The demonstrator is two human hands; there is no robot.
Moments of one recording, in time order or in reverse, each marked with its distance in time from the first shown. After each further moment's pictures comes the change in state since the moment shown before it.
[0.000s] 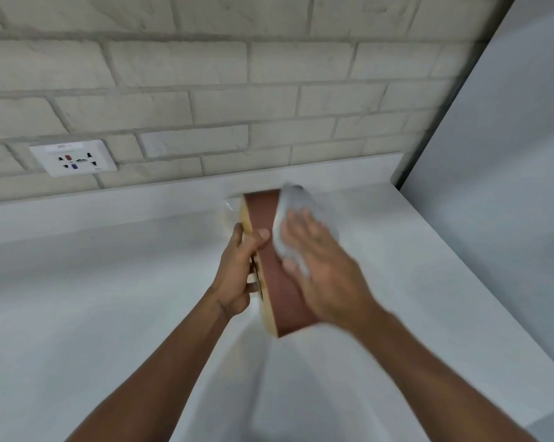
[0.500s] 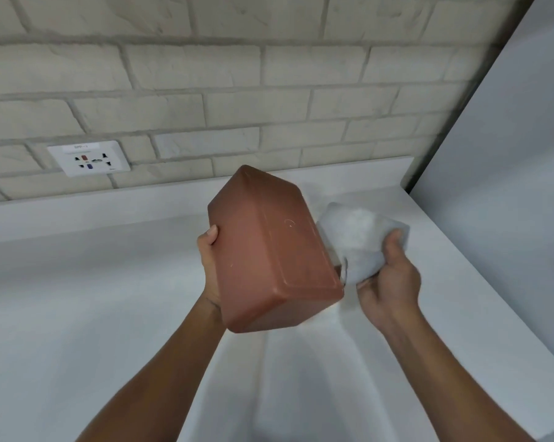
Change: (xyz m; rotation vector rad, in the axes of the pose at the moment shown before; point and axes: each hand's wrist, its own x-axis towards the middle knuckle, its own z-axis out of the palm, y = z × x) left_hand -0.009 0.007 -0.020 -0.656 -0.112 -0.042; right_hand 0.000 0.019 -0.024 1.502 0.685 1.150
